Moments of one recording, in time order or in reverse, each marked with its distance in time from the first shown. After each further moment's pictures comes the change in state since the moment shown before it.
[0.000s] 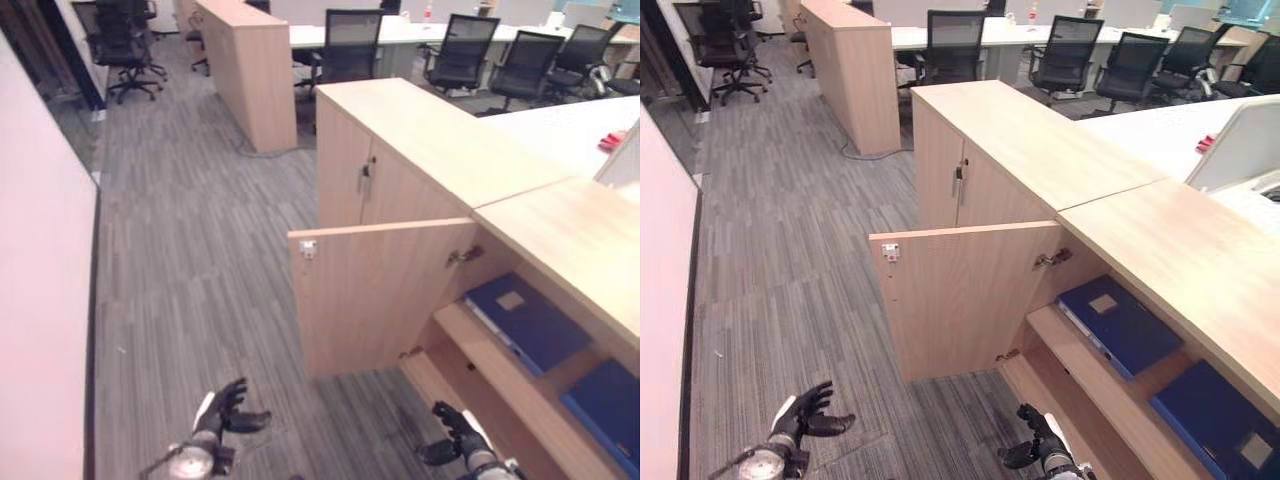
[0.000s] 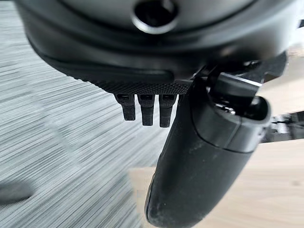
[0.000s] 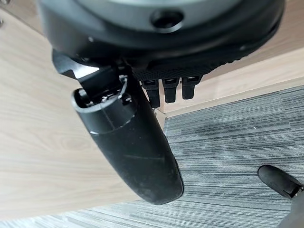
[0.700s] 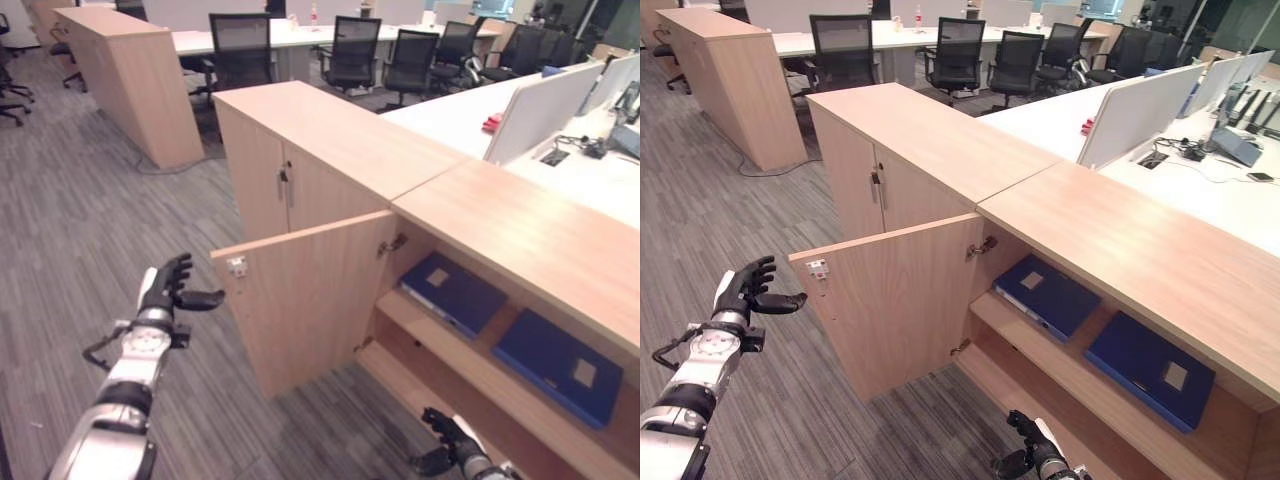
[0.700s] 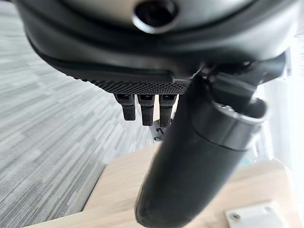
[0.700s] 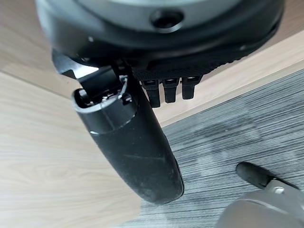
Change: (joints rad) left arm -0.511 0.260 -0.028 0.152 -0.084 0.003 0.033; right arm 0.037 -0.035 0.050 -0.040 0.001 -0.004 0.055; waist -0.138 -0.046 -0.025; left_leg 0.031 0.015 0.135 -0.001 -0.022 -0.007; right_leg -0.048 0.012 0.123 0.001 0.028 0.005
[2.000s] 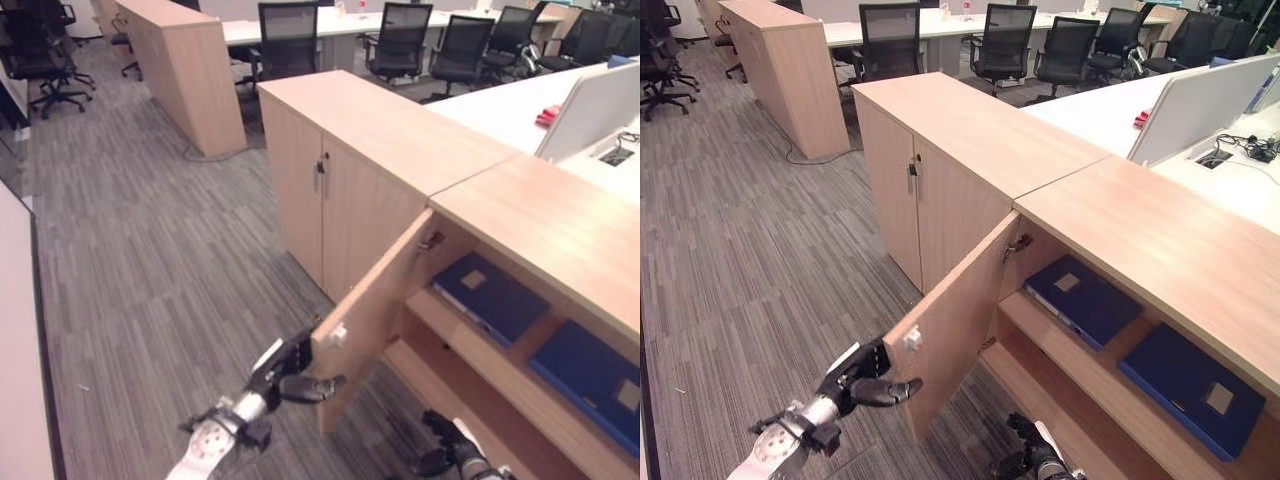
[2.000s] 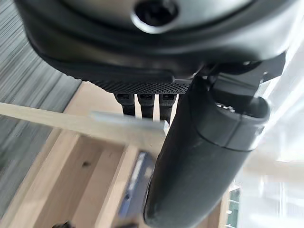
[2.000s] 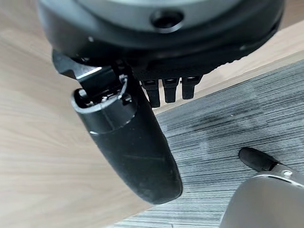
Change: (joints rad) left arm 0.699 -0.179 -0.201 -0.900 -0.196 0.030 -0.305; right arm -0.020 0.053 -0.058 0.021 -0.039 0.022 -0.018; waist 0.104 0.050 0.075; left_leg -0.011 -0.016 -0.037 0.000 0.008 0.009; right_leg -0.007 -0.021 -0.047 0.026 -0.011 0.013
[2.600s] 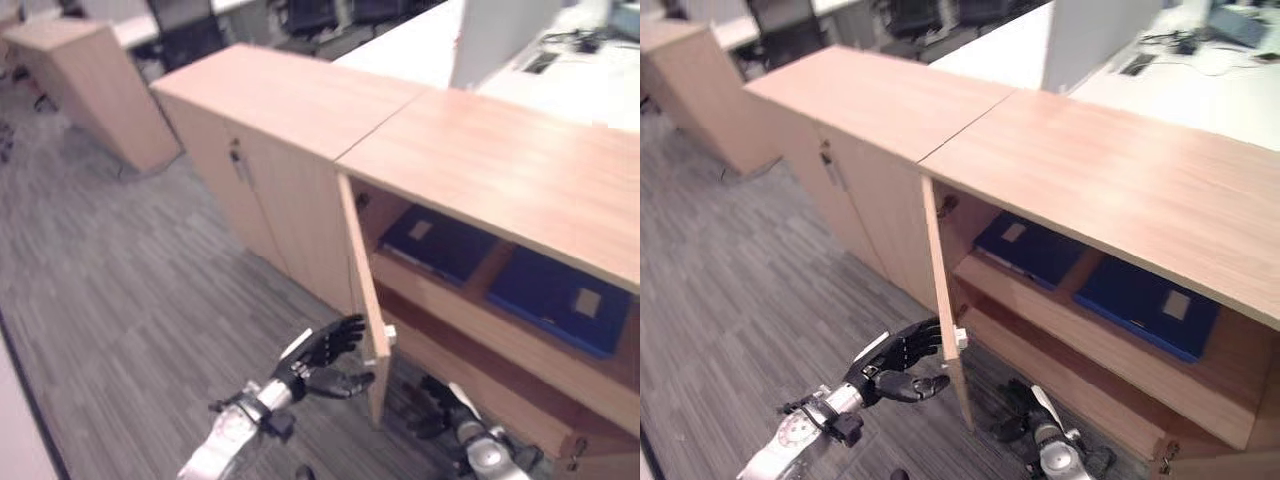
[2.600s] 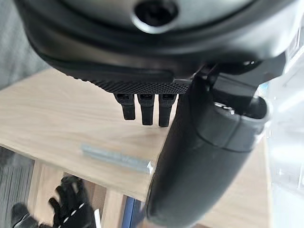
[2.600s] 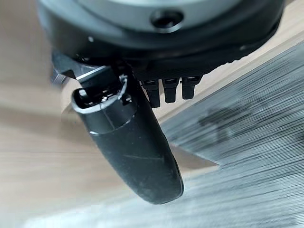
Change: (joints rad) left arm -0.104 -0.060 -0.071 -0.050 -0.001 0.039 0.018; right arm -0.130 -0.058 0.057 0.026 0.002 0.008 -0.036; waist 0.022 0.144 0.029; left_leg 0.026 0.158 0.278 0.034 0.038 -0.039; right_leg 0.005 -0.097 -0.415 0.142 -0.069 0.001
